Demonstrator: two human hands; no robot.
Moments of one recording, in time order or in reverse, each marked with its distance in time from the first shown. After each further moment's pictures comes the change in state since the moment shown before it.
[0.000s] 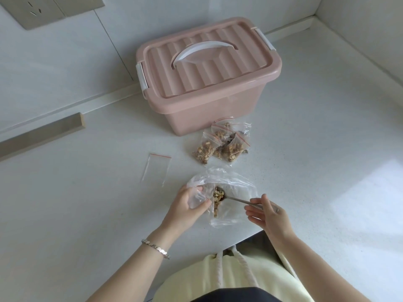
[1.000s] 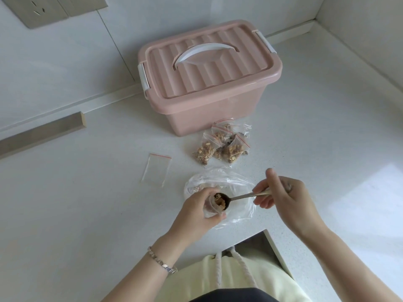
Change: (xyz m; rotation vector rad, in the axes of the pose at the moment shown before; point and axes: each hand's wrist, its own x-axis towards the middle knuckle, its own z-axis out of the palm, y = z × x) left_hand -0.021 0.030 0.010 0.085 -0.075 0.169; right_hand -0.057 -0.090 0.016 -0.464 -0.062 -0.456
